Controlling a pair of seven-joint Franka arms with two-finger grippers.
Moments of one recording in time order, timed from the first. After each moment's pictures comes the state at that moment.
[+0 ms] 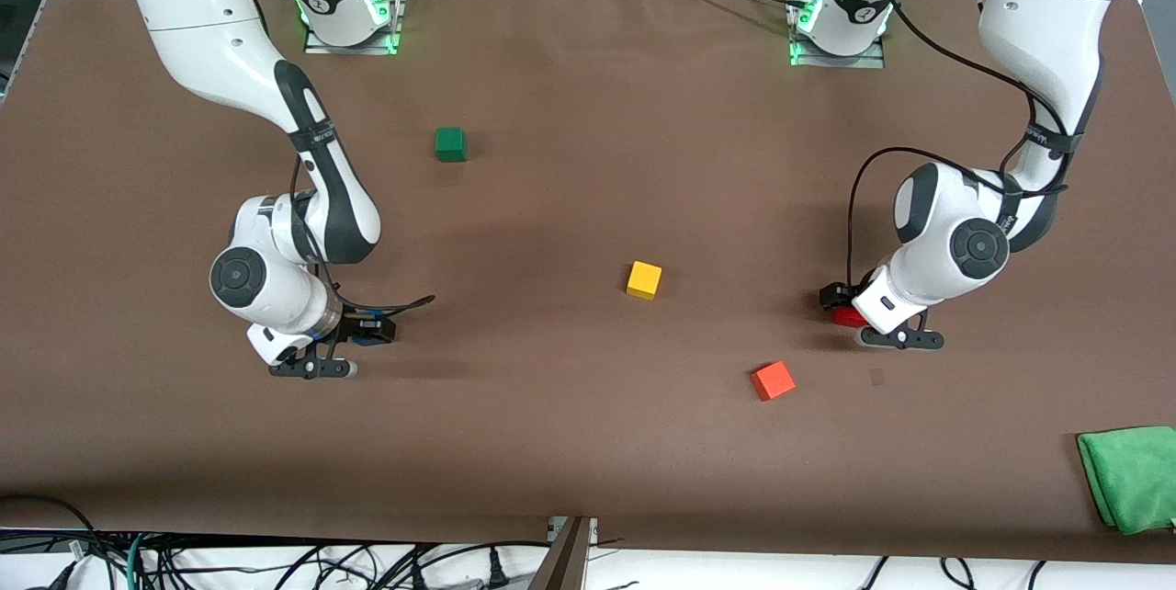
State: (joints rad) left arm 0.10 0.57 -0.21 -1.89 0.11 2.40 -0.09; right arm 0.28 0.74 -0.10 -1.61 0.17 2.39 0.10
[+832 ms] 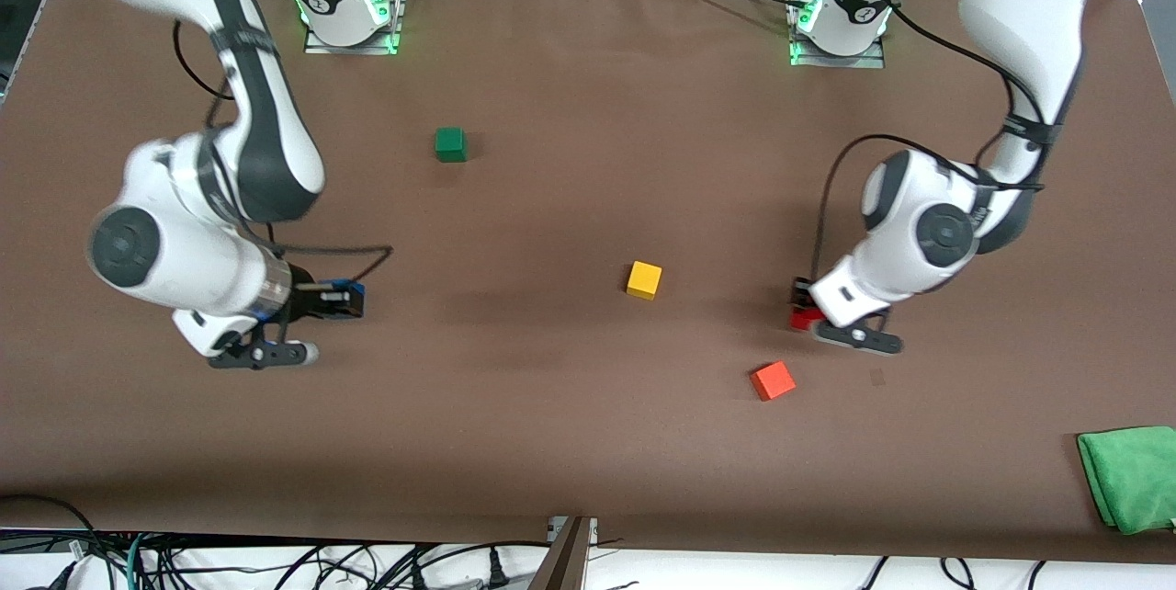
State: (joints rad) left arm 0.00 0.53 -0.32 -1.78 0.11 2.29 -0.13; right arm 0.28 0.53 -0.10 -1.36 0.17 1.83 0.09
